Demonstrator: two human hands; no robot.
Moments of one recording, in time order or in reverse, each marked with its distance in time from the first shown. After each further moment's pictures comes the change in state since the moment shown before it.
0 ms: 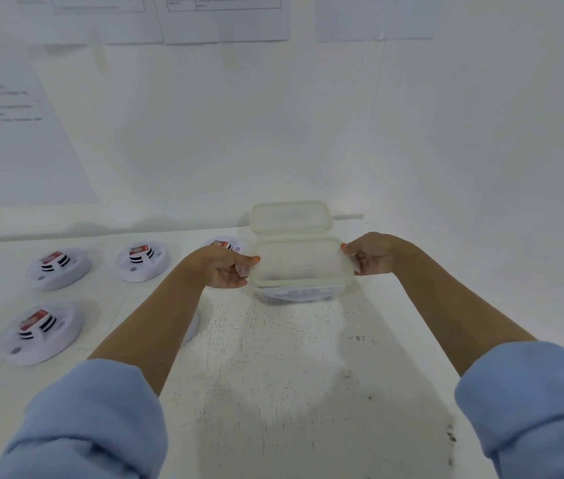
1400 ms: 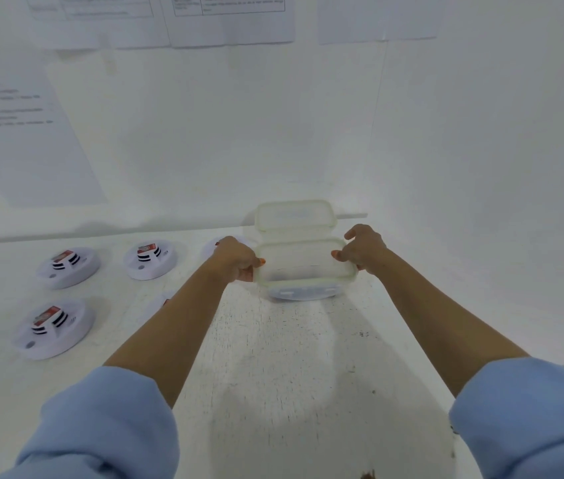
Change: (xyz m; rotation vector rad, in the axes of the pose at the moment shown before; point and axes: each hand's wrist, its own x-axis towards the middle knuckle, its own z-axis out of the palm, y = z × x) left_hand -0.027 0.003 0.028 0.163 0.230 0.226; right_hand -0.022 0.002 0.041 -0.671 0.442 -0.263
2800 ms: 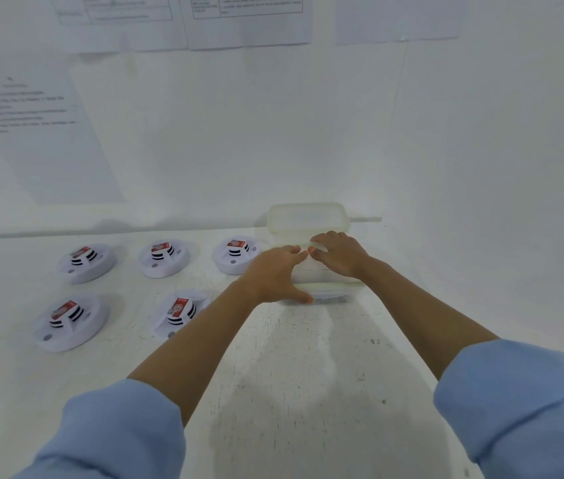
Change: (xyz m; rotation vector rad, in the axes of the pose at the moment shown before) left_hand -0.009 -0.017 0.028 1.052 -0.060 0.739; right_hand 0.019 -0.010 0.038 -0.435 -0.156 -0.495
